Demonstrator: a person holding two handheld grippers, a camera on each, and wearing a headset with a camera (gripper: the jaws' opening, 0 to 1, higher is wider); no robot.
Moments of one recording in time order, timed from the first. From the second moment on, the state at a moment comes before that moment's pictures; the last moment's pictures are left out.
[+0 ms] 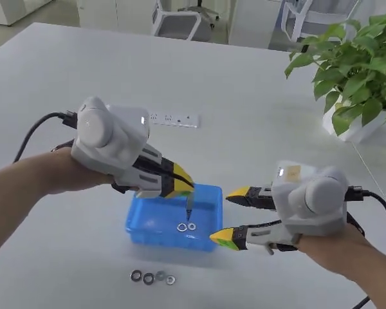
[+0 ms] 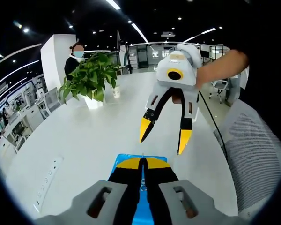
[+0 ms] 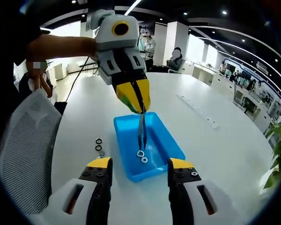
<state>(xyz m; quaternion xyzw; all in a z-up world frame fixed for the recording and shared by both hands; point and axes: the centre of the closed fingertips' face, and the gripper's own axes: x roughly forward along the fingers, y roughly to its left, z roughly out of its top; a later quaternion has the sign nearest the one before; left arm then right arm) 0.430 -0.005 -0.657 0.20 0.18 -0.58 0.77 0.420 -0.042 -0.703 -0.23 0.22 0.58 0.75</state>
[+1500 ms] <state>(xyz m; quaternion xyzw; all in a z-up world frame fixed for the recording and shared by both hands) 0.360 0.008 -0.643 0.20 0.18 -0.60 0.75 0.375 -0.061 -0.712 -0.20 0.24 0.56 0.77</state>
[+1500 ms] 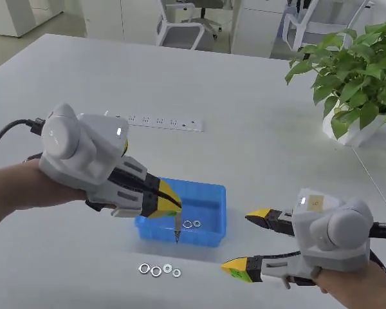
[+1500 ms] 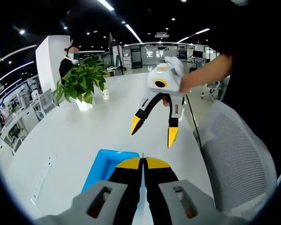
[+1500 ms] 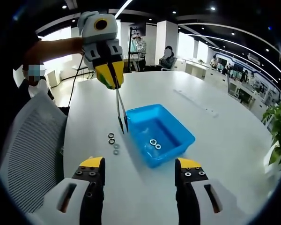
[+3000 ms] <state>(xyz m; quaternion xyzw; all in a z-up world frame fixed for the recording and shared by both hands) 0.333 -0.002 -0.693 0.18 0.20 -0.63 0.73 0.358 -0.068 -0.734 -0.21 0.27 0.56 0.75</state>
